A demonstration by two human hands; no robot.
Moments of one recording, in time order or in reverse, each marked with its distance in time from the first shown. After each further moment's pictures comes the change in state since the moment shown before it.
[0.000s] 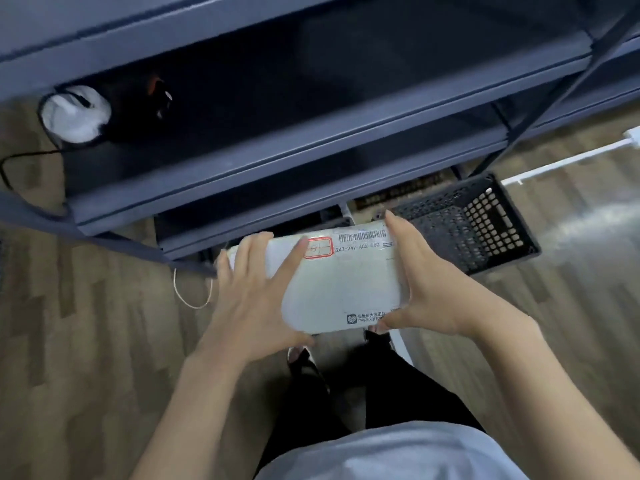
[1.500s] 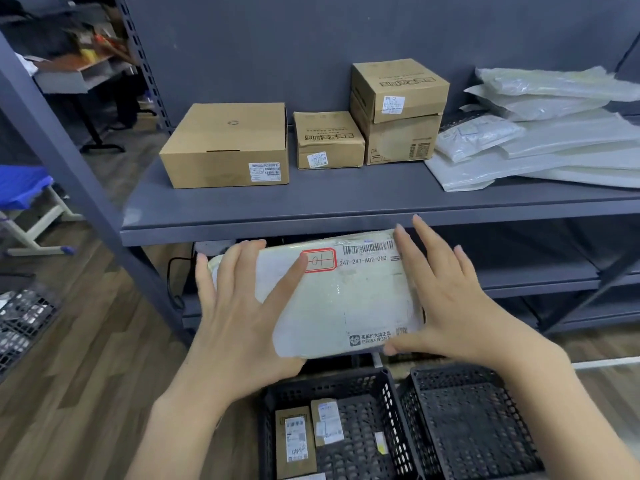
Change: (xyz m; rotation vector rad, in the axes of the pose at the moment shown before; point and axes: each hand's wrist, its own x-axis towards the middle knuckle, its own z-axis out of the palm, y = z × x) left_hand -0.052 -0.106 -0.159 0.055 0.605 -0.100; right_hand 0.035 -0.199 -0.082 -0.623 0.374 -0.340
